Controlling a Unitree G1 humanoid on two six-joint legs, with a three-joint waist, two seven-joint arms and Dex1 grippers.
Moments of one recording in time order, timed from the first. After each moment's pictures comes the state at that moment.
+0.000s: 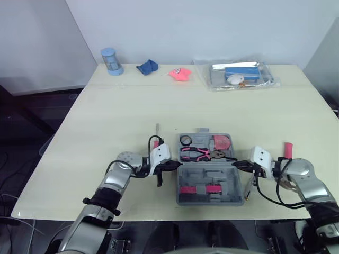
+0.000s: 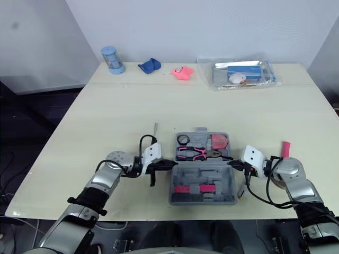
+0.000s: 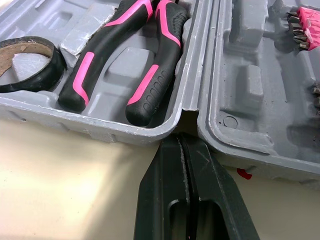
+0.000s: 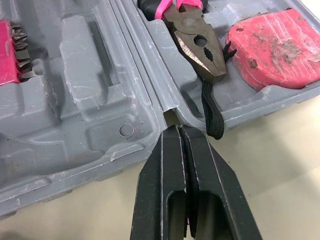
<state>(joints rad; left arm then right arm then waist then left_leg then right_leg) -0.41 0.45 -0.23 0.44 -0.02 -0.04 -1.18 -0.24 -0.62 0.12 0.26 0.05 -0.04 1.11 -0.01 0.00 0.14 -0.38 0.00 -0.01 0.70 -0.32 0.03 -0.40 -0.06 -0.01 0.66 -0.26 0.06</state>
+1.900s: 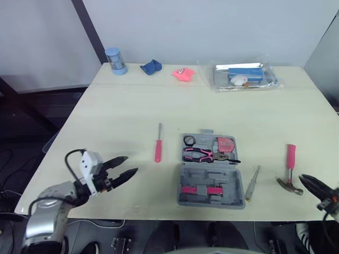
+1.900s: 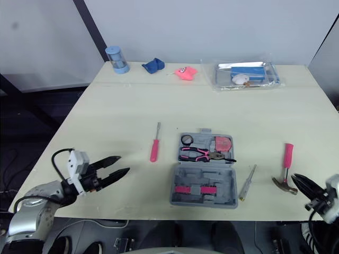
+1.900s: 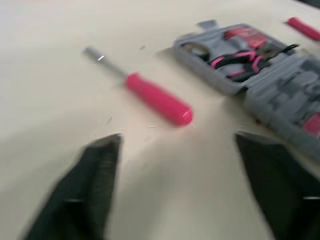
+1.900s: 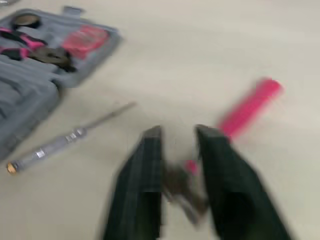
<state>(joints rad) 0.19 0.65 0.34 0.03 -0.48 0.14 -1.08 0.52 -0.56 -0.60 -0.05 0.54 0.03 0.93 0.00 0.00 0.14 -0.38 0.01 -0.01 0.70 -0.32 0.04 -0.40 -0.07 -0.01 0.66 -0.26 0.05</state>
